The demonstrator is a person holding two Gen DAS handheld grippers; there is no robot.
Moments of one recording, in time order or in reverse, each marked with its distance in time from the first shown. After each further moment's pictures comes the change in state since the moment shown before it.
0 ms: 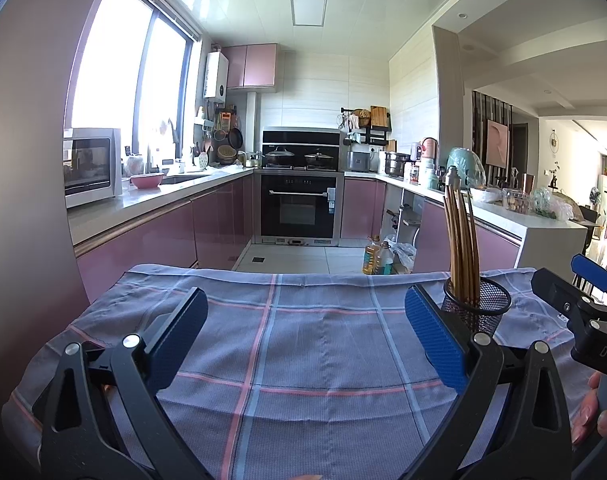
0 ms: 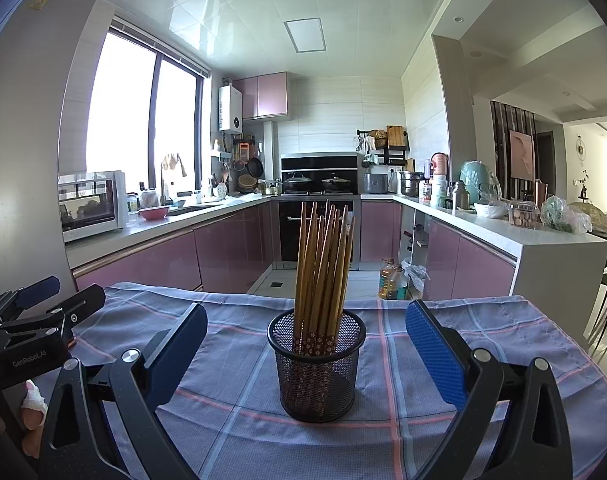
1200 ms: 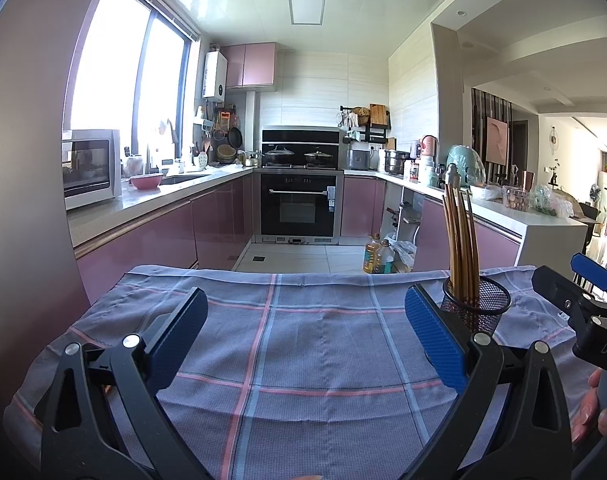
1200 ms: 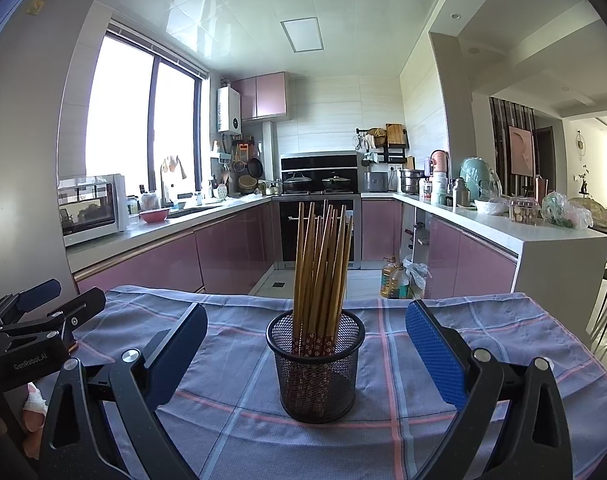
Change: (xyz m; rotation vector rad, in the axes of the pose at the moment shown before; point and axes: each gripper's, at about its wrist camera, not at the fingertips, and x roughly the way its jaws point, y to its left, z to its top) left arm -0.002 -0.001 -0.002 -0.001 0.002 -0.001; right arm 0.000 -0.001 0.001 0.015 0.002 0.005
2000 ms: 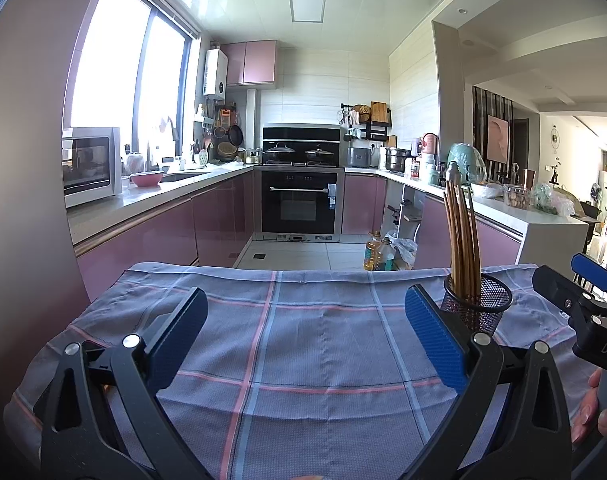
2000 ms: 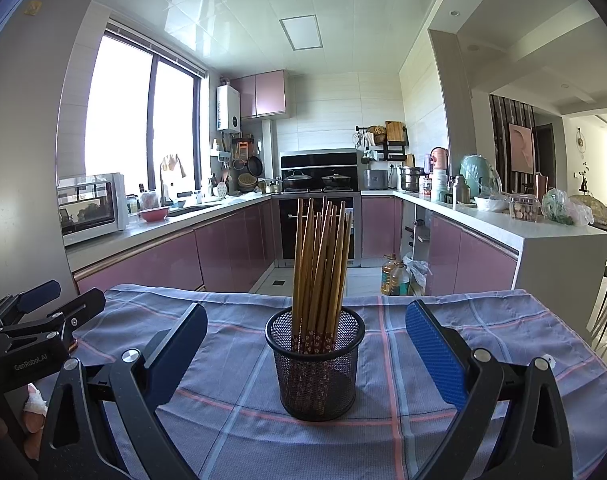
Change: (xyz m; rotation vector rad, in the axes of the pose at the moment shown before) left arm 0.000 0.001 -0.001 -0.001 0.007 0.002; right arm 0.002 -0.002 -0.003 0.006 0.008 0.002
